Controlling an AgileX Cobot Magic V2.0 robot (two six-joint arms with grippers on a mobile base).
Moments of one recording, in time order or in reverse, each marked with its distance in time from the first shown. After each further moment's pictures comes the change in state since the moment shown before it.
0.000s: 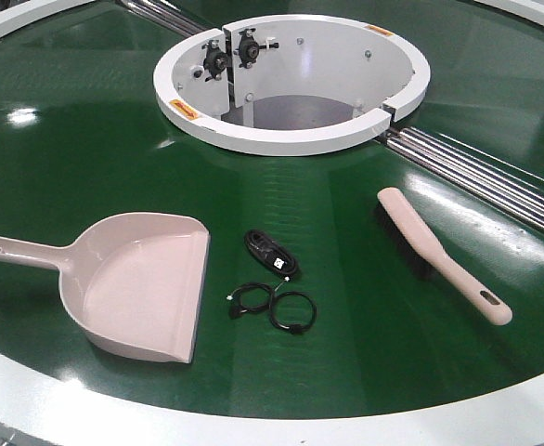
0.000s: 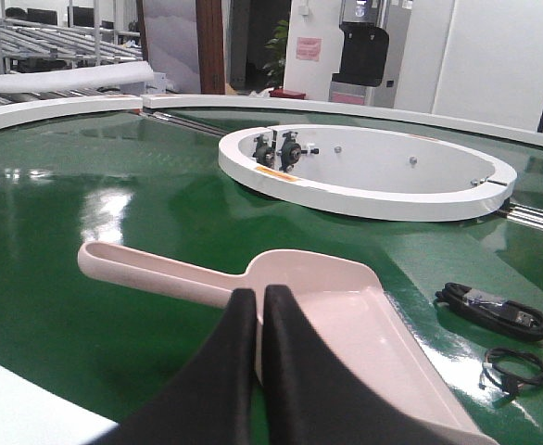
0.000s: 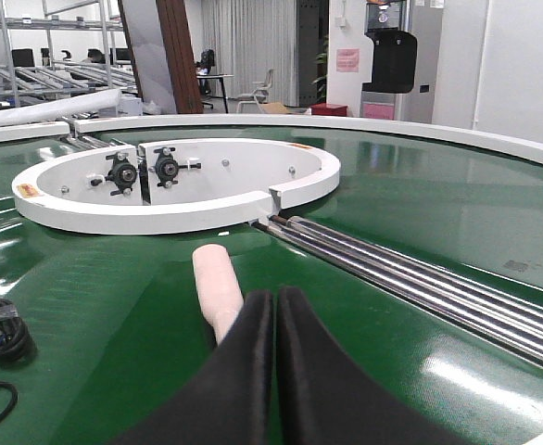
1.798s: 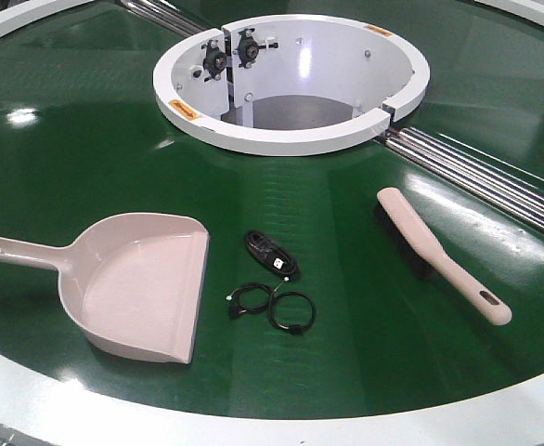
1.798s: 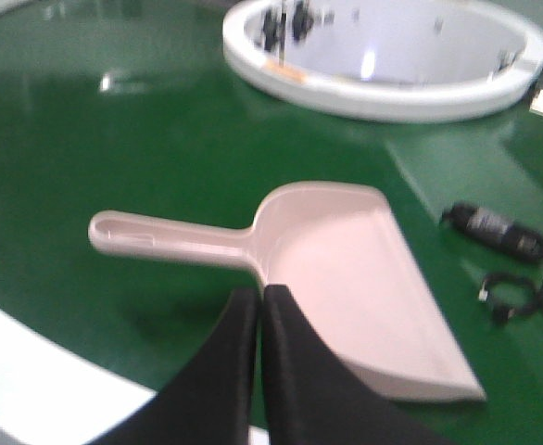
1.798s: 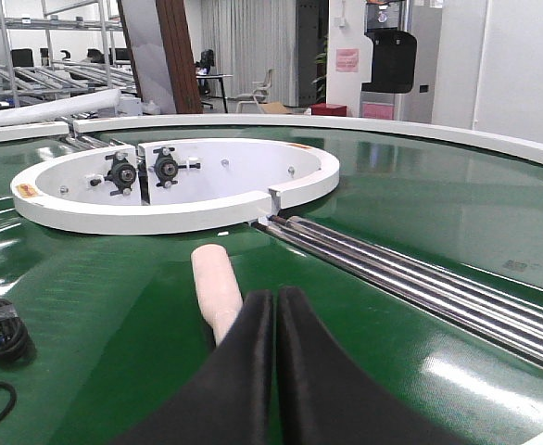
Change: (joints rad) left arm 0.000 0.443 -0.500 -0.051 0.437 0.098; right arm 0.000 0.000 0.000 0.000 0.000 0.000
